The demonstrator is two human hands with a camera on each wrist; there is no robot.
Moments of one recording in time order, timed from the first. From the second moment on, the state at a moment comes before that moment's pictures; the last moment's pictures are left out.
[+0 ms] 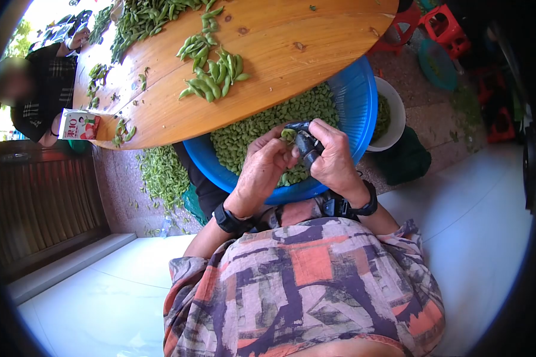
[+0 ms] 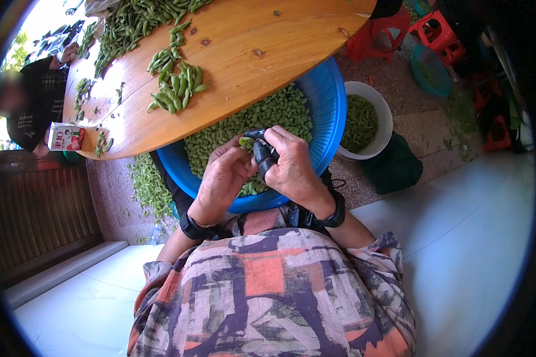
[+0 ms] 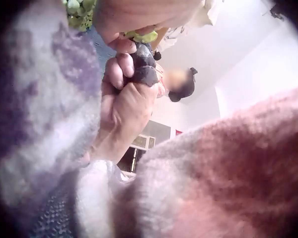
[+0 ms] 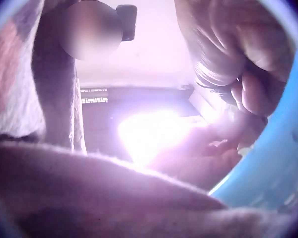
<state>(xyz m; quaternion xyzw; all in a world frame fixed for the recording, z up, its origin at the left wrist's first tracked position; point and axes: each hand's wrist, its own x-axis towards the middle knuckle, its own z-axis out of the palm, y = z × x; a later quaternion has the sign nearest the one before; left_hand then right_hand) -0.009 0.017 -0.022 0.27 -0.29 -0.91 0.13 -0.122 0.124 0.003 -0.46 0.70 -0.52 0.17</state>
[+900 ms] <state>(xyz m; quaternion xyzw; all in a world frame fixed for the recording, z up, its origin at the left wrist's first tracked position) -0.030 -0.066 0.043 0.25 -0.92 -0.07 0.28 -0.189 0.181 0.024 -0.33 0.85 -0.40 -0.07</state>
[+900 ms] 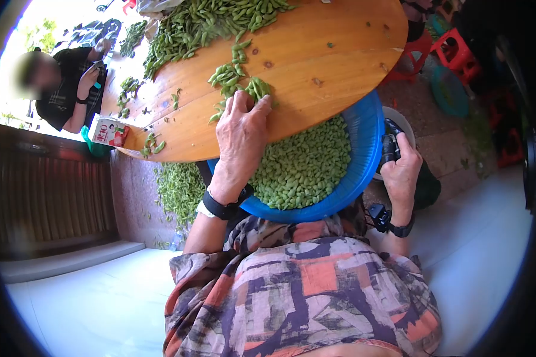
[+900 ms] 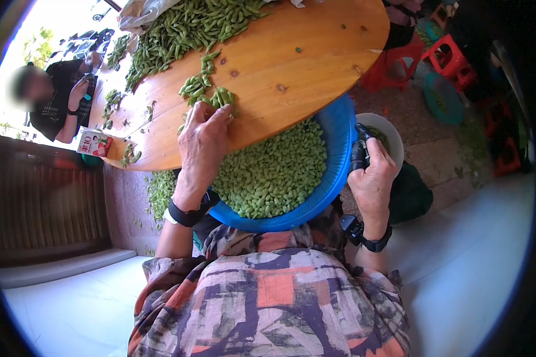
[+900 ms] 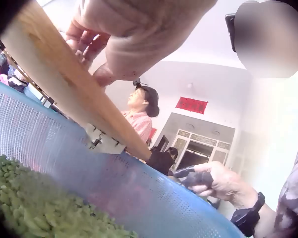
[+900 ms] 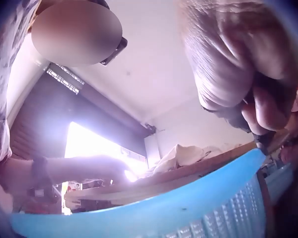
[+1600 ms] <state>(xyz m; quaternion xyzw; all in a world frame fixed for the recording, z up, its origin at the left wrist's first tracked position) -0.035 -0.009 0.035 0.18 -0.60 -0.76 0.16 -0.147 0.127 0.045 -0.31 0.60 -0.66 0.32</state>
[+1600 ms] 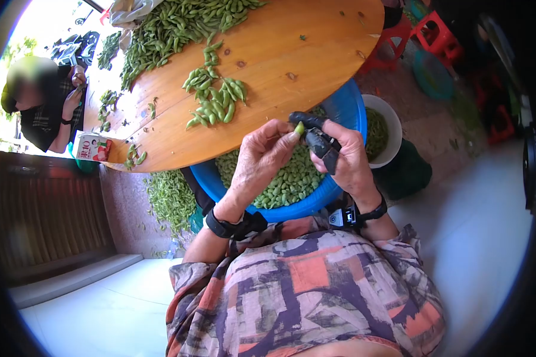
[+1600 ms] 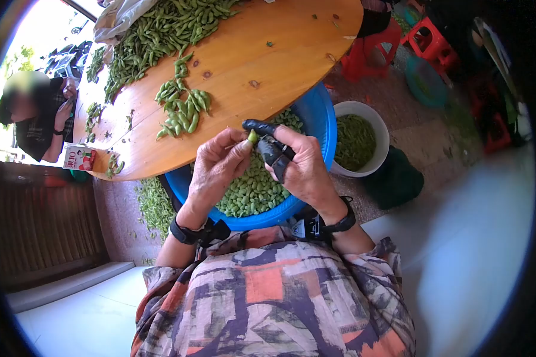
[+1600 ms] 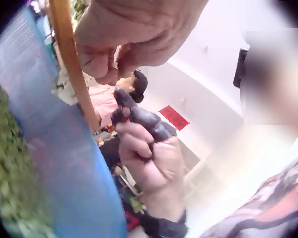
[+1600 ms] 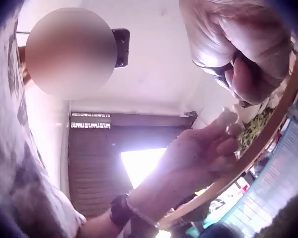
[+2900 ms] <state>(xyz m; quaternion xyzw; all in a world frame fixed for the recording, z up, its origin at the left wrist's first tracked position) -0.020 0.009 0.018 0.08 -0.82 -0.52 0.20 -0.144 0.138 0.009 -0.41 0.63 -0.61 0.26</state>
